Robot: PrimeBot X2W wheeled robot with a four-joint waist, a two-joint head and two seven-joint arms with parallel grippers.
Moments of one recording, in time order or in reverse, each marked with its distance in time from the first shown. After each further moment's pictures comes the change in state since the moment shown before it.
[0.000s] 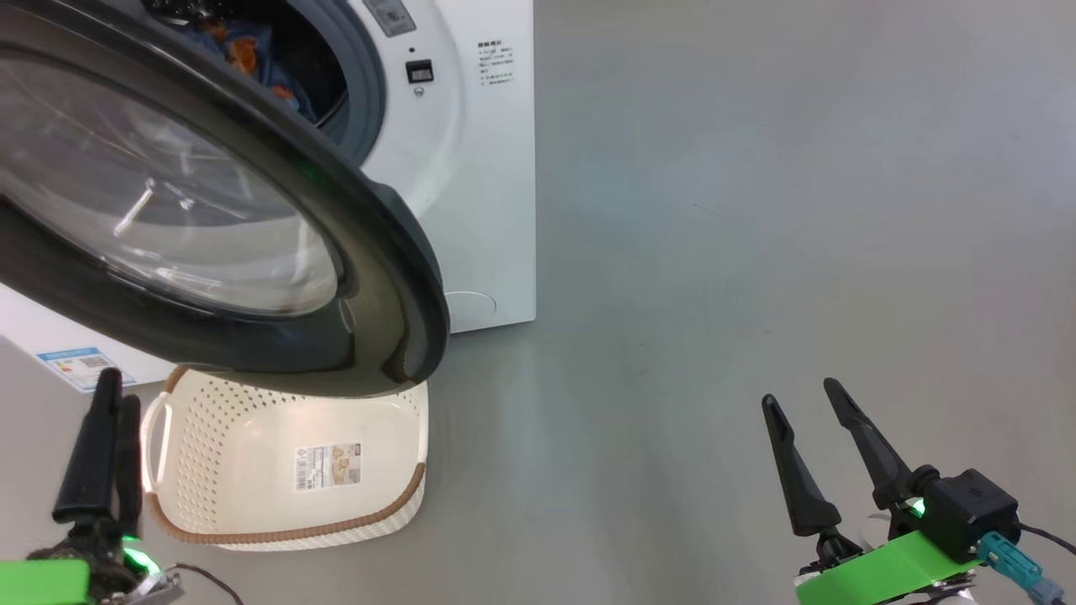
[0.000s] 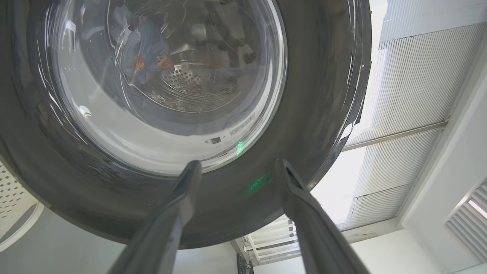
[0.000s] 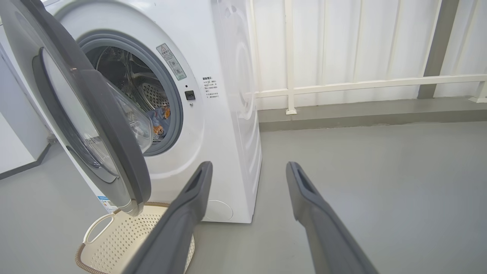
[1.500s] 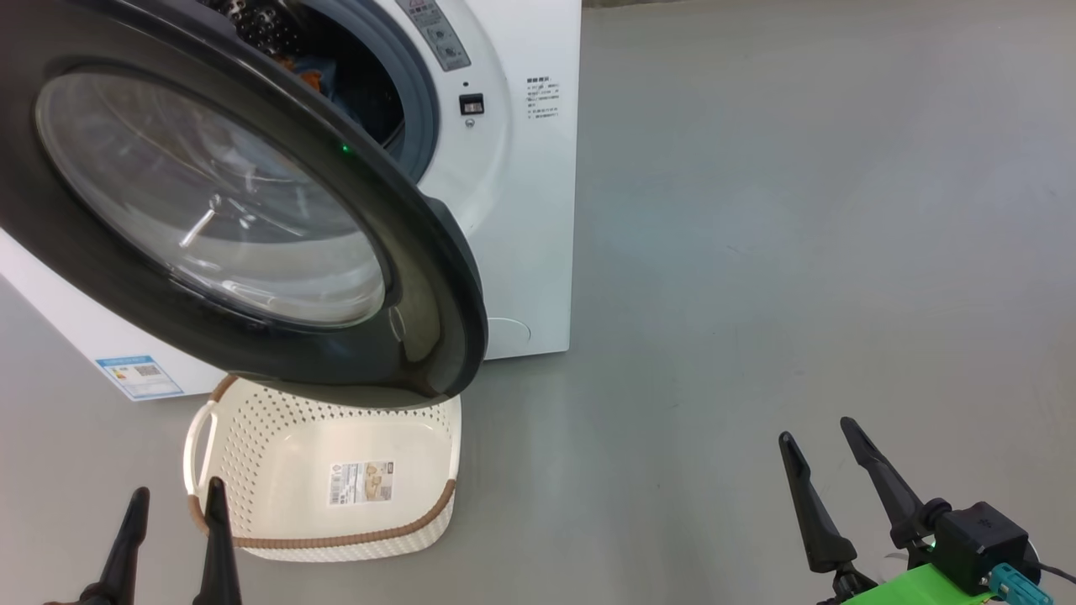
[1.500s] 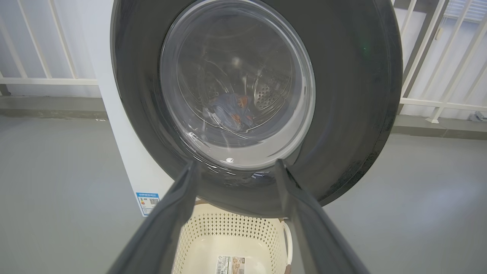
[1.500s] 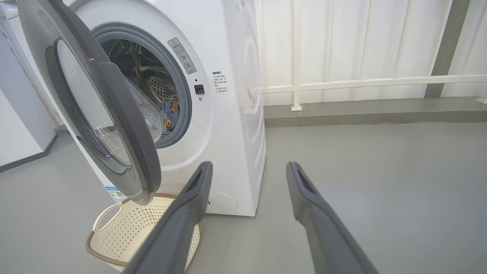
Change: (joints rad) left arm 0.202 0.155 -0.284 0.007 1.159 0.205 -0.443; right arm 0.083 0.002 -0.033 -0.029 -0.016 0.000 0.035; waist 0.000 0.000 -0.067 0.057
